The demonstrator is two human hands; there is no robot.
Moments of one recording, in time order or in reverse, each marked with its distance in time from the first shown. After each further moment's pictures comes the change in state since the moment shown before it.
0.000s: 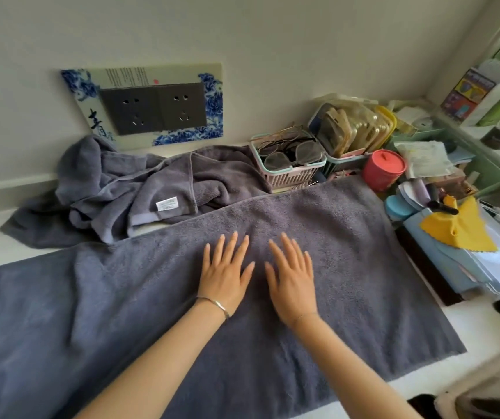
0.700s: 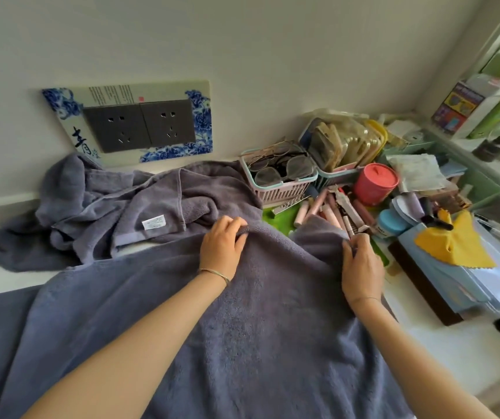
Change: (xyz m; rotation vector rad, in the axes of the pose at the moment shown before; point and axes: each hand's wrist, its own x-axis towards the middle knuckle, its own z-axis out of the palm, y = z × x) left_hand 0.081 0.004 -0.025 -0.335 0.403 0.081; right_hand 0.053 0.100 -0.067 0.092 0.356 0.349
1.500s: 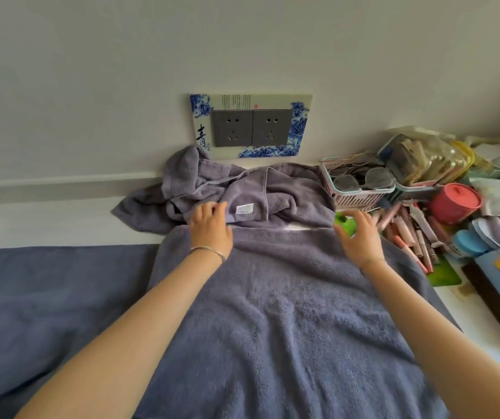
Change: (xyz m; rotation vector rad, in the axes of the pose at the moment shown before) left_hand -0.056 -0.088 -0.142 0.333 -0.042 -0.407; right_hand -0.014 -0.130 0.032 0.167 -0.349 -0.222
